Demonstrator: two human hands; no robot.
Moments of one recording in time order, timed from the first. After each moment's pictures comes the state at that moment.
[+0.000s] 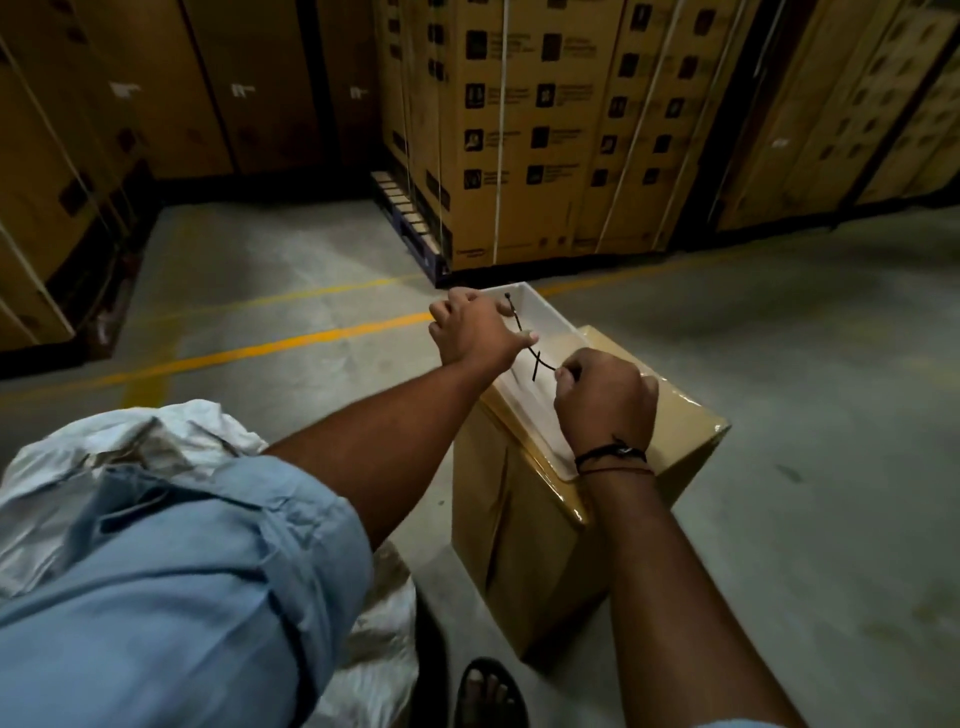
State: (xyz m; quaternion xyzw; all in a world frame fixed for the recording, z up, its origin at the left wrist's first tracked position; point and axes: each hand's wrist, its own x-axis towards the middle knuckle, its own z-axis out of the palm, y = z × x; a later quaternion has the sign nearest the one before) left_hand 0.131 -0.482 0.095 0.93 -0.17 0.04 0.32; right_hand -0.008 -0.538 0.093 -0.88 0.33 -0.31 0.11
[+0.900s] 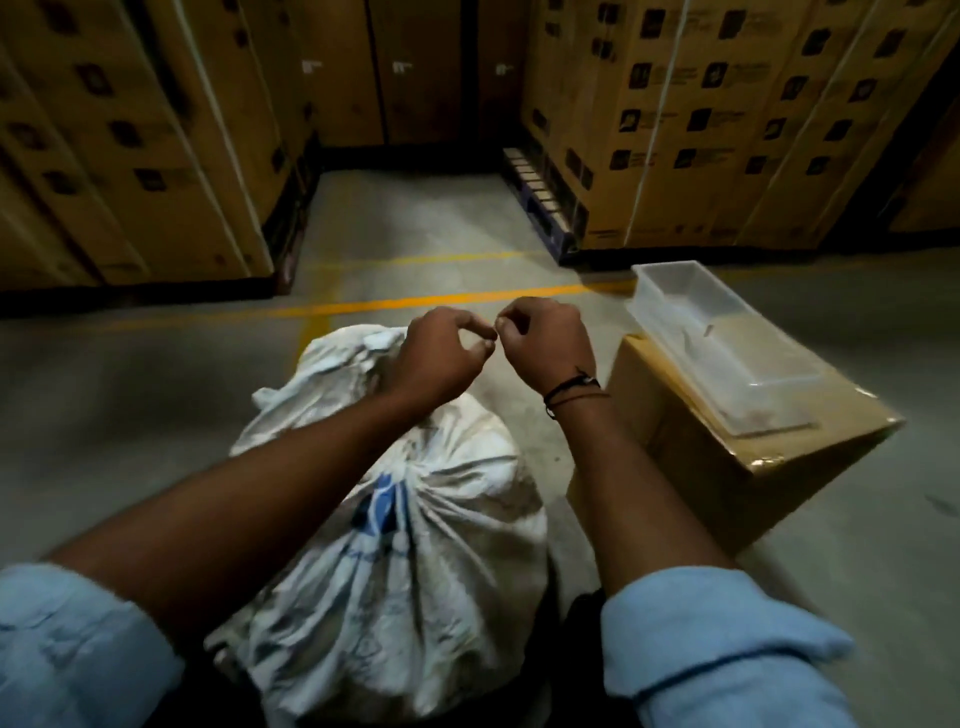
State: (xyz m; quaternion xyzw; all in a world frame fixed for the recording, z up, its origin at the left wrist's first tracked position) left_hand 0.081 -0.172 0.101 0.90 -0.18 0.09 0.38; right_hand 0.057 -0.314 0.109 -0.92 0.06 -0.25 0.30
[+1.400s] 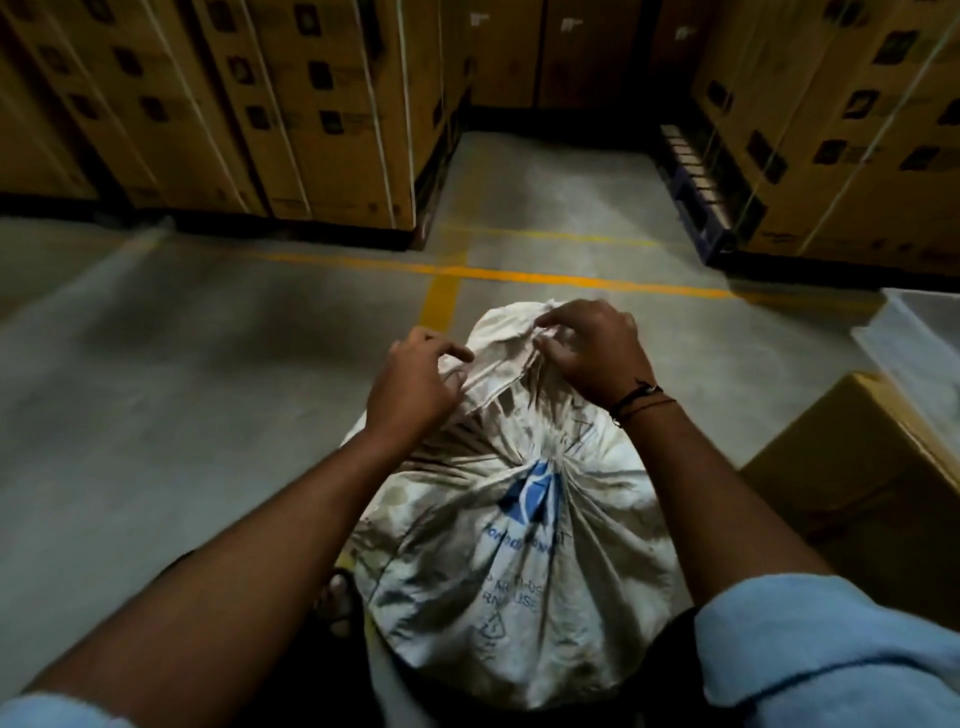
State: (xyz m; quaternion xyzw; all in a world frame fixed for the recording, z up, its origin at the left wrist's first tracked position) left_hand 0.082 0.053 0.038 0.94 -0.03 0.13 0.32; right_hand 0.123 -0.177 0.061 -0.94 -0.15 -0.19 0.24
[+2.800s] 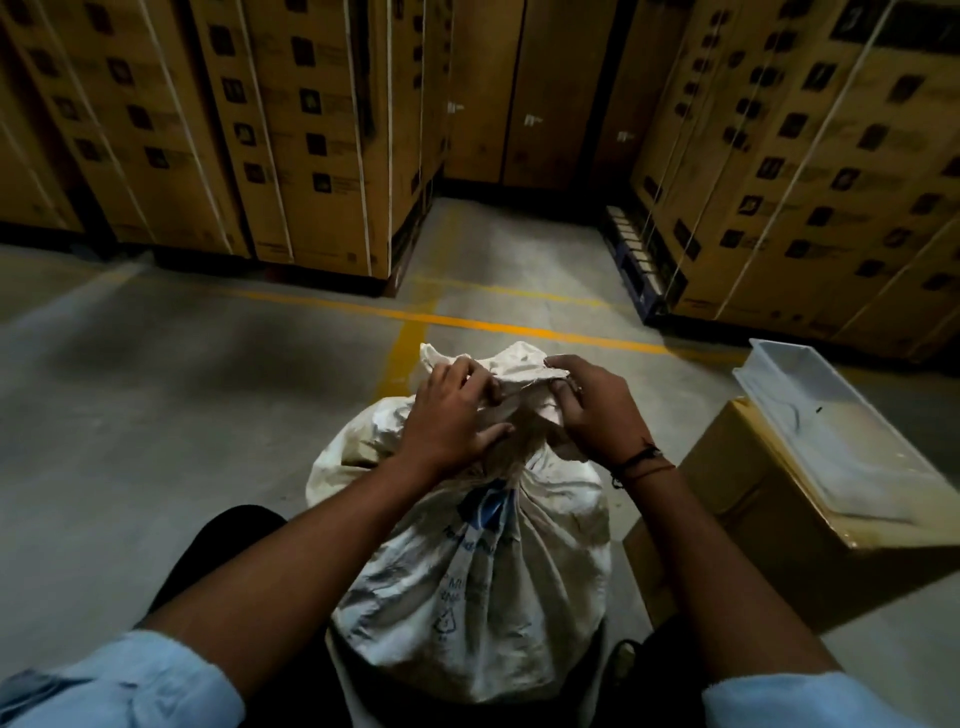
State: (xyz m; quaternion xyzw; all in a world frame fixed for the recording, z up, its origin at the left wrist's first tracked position) left_hand 0.008 -0.007 0.074 0.93 -0.20 0.21 0.22; right_hand -0.006 -0.212 0.124 -0.93 -0.15 -0.22 0.26
